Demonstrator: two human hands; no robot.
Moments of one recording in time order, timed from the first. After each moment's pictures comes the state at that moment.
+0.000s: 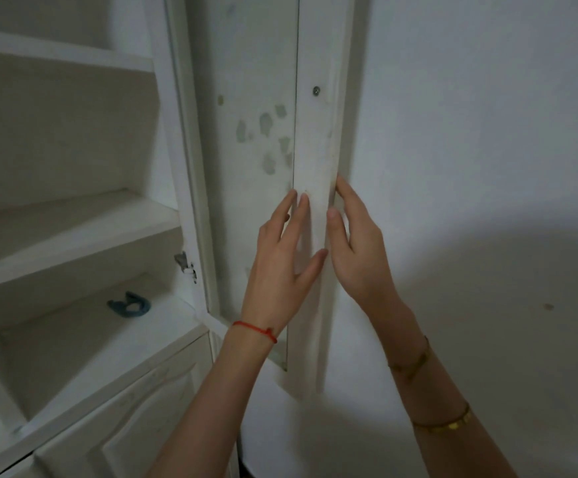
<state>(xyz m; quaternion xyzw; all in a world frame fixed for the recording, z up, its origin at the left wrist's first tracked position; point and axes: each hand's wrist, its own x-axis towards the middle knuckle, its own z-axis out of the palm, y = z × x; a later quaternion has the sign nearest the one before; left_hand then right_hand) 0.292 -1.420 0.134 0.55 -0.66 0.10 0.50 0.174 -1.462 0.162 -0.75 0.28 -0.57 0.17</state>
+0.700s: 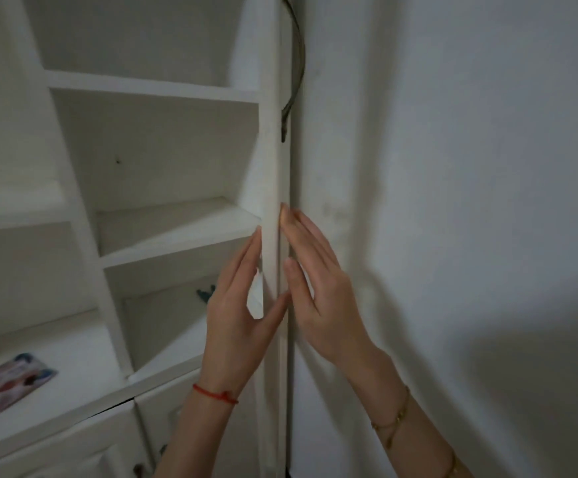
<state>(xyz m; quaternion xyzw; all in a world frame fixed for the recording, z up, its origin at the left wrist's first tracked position) 0.347 -1.305 0.123 0.58 -0.55 0.18 0.57 0.249 -1.383 0.151 -0.83 0.05 -0.53 0.18</state>
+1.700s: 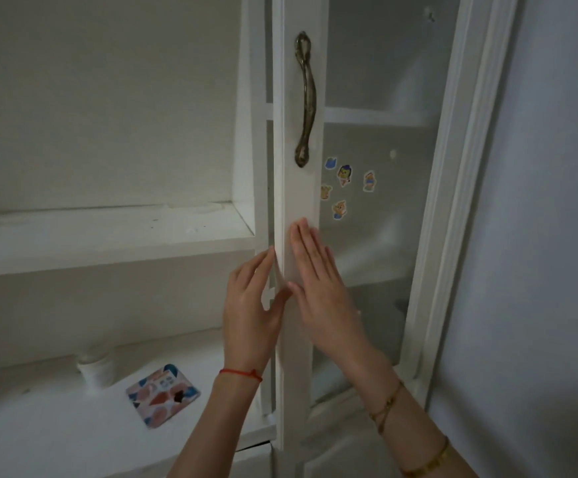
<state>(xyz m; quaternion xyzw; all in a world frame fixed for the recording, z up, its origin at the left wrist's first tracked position) 0.610 -1.223 0.116 0.72 -0.39 0.32 0.49 0.537 -1.325 0.139 -0.91 0.04 -0.41 0.08</state>
